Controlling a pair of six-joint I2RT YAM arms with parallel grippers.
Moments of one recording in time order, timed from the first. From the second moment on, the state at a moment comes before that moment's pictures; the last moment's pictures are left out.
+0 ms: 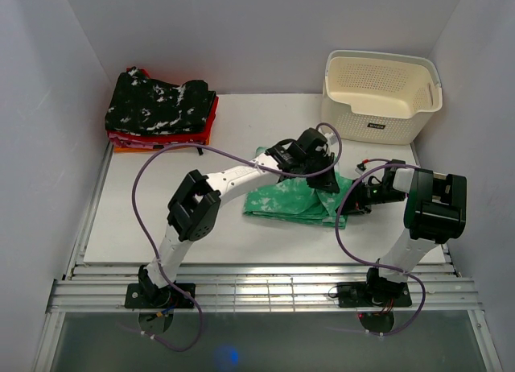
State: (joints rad) left arm -0.94 2.16 1.86 -0.38 0.35 -0.72; right arm -0.20 1.76 0.83 -0.60 -0.91 -0.20
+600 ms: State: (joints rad) left arm -0.97 2.21 1.88 -0.33 0.36 -0.75; right arm -0.20 1.76 0.83 -0.60 -0.91 -0.19
